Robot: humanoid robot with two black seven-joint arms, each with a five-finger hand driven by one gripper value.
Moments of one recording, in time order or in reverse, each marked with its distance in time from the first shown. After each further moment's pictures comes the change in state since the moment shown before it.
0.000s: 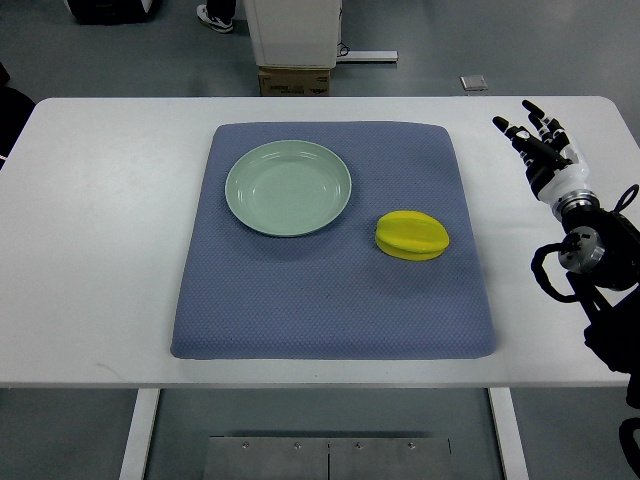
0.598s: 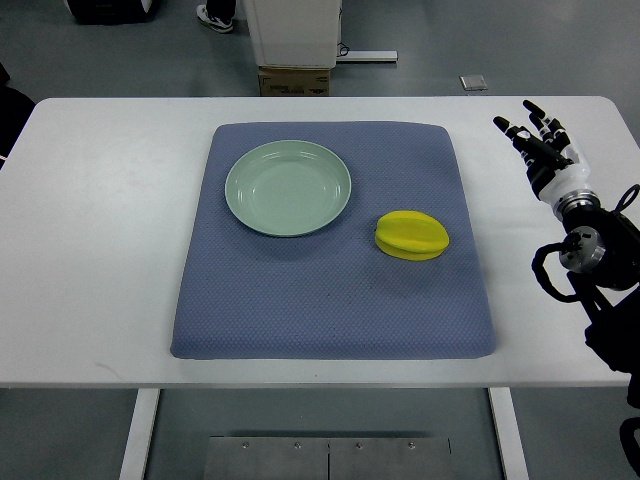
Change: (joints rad) left arm 0.010 0.000 -0.001 0.001 -0.002 0.000 0.000; right arm 0.002 -0.002 0.000 0.000 0.000 0.000 0.000
